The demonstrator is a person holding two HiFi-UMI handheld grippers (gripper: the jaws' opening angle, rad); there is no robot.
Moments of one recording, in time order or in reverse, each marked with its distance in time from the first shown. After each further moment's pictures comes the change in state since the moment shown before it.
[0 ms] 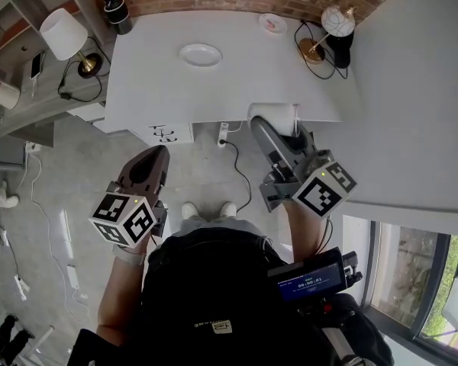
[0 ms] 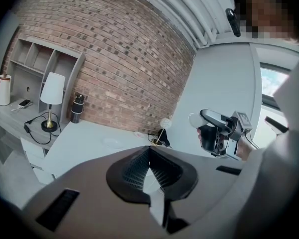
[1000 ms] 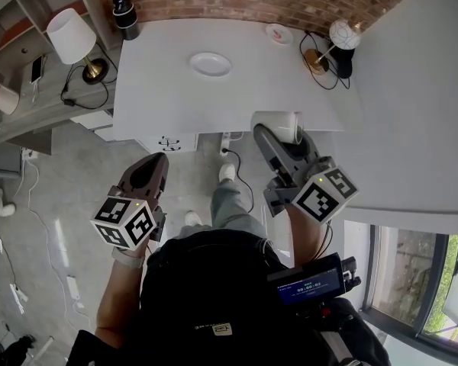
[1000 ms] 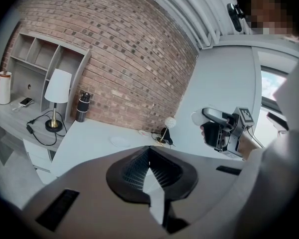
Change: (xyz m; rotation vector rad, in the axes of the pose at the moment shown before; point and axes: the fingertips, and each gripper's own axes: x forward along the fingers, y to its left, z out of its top) left arm -0.014 0.063 0.000 -0.011 0.024 -0.011; right arm 0.044 0.016 -0.024 -0.098 0.055 -0.077
